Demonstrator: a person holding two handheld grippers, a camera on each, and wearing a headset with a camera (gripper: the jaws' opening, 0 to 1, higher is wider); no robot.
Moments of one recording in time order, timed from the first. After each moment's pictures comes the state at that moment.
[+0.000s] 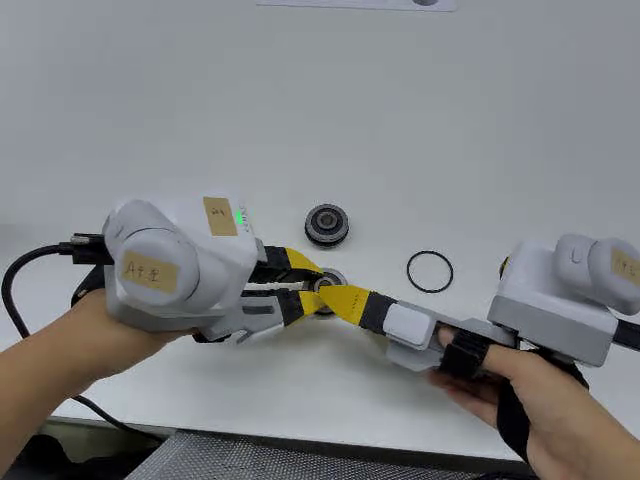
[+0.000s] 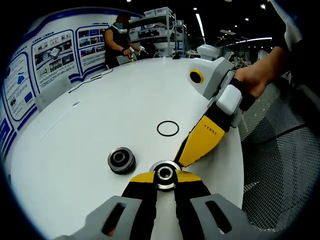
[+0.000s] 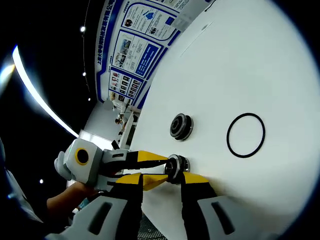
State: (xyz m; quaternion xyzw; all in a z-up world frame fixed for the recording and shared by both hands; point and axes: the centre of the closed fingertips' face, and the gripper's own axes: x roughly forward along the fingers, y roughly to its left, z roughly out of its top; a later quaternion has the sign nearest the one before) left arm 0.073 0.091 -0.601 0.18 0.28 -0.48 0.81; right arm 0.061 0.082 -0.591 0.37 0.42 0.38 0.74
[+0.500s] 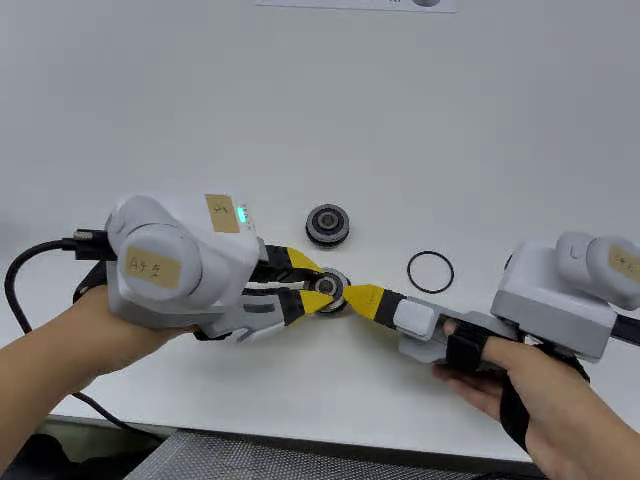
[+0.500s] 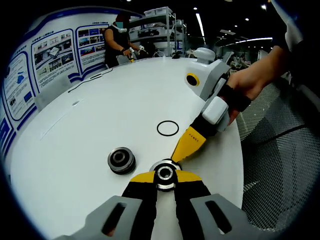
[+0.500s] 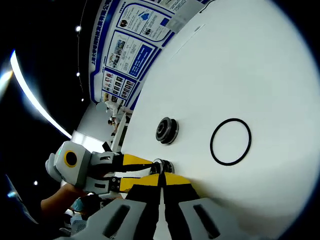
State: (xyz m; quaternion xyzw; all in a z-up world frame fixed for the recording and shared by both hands) left arm 0.072 0.091 -0.601 0.19 0.28 -0.49 0.81; right arm 0.068 0.074 -0.607 0.36 0.43 0.35 0.75
